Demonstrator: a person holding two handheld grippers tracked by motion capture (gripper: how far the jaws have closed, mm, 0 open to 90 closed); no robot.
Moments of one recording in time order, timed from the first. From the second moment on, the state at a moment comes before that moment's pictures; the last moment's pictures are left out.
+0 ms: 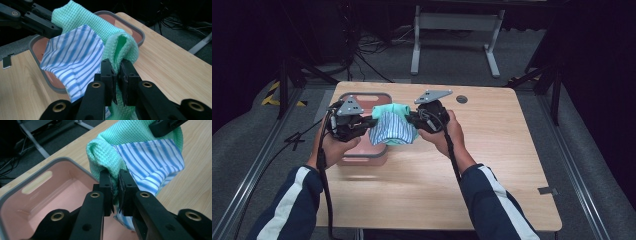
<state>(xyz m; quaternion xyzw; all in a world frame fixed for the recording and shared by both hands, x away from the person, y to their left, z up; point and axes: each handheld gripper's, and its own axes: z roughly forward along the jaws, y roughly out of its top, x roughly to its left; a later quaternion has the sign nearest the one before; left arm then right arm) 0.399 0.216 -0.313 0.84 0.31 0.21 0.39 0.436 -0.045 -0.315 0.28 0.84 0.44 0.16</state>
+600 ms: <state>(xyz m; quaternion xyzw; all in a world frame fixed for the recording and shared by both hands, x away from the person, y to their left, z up) 0.388 0.267 -0.316 0.82 0.37 0.24 0.37 0.442 0.016 -0.321 0.24 0.85 0.45 0.13</state>
